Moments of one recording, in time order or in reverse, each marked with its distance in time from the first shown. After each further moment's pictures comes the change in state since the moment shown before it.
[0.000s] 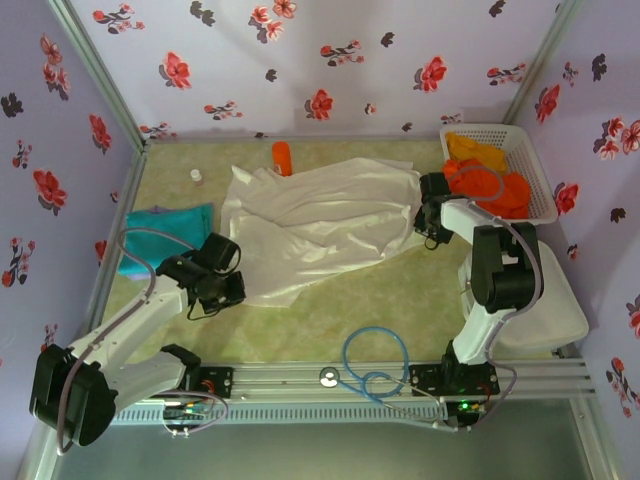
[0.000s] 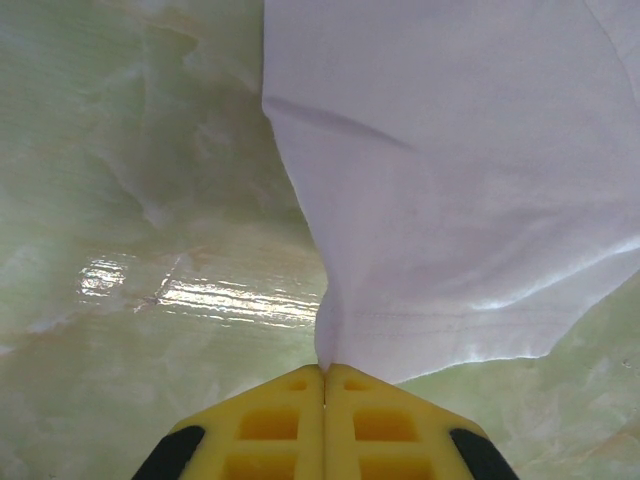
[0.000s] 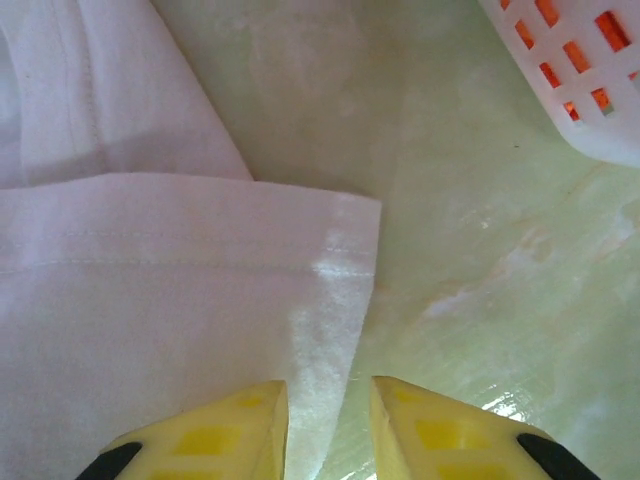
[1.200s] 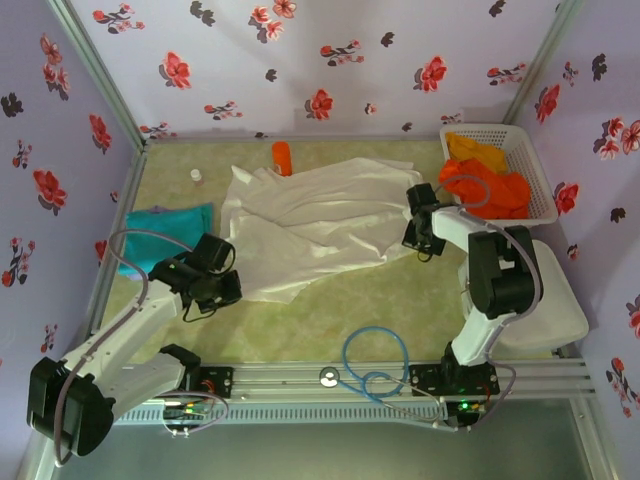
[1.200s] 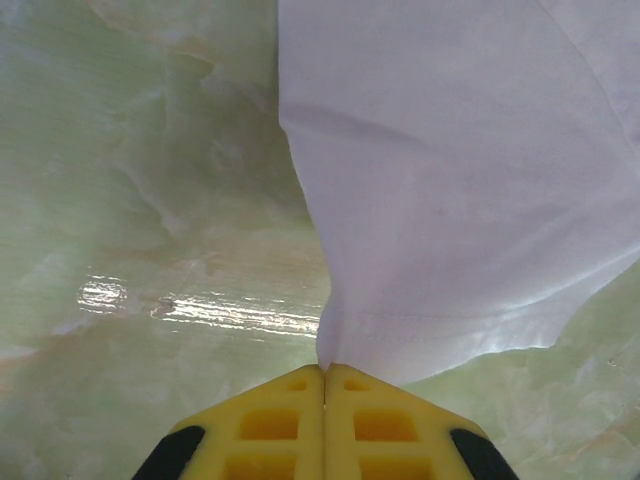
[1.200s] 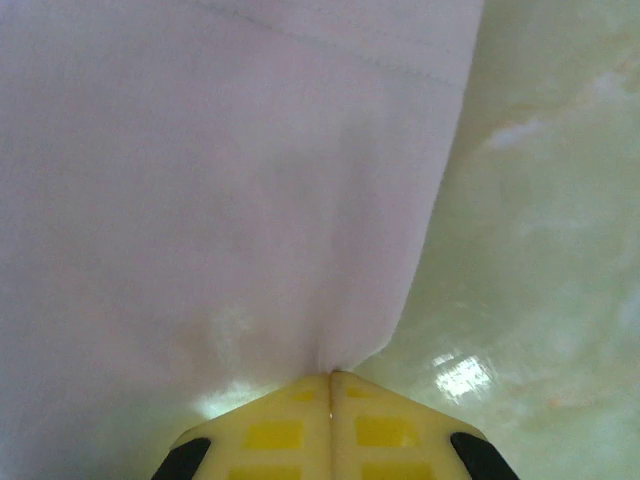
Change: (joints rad) left arm 0.029 -0.056 0.002 -0.021 -0.007 0.023; right arm 0.077 -0.050 -0.083 -0.068 -0.012 -0.002
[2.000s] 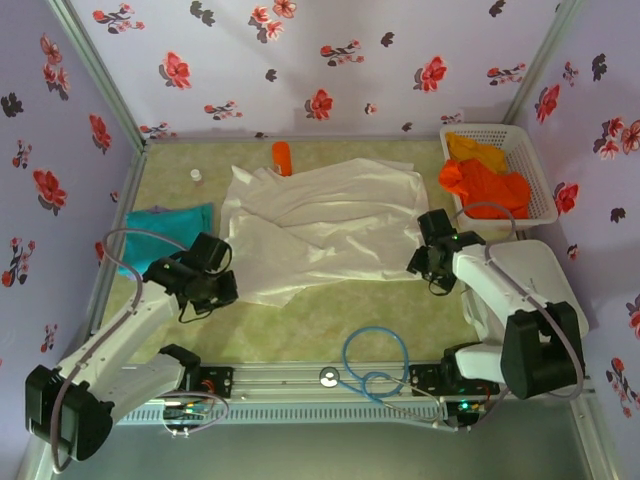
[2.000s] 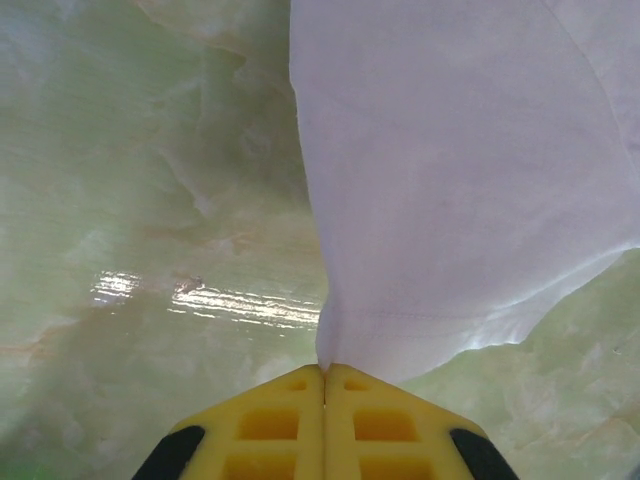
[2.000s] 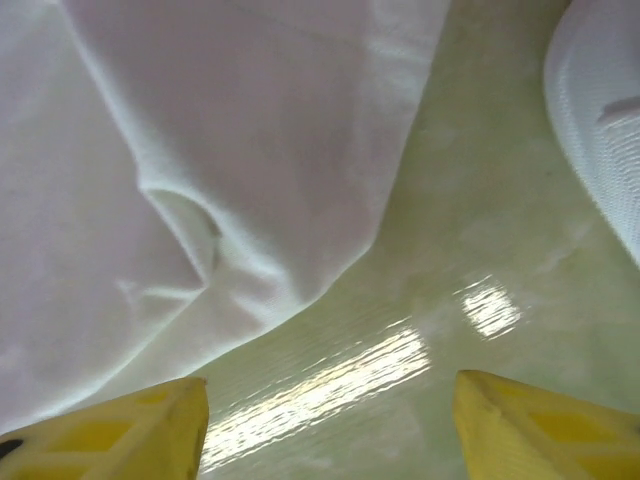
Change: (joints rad) left arm 0.006 -0.034 0.035 -0.081 -0.016 -0.001; right arm 0.051 -0.459 -0.242 -0.228 -0.059 0.141
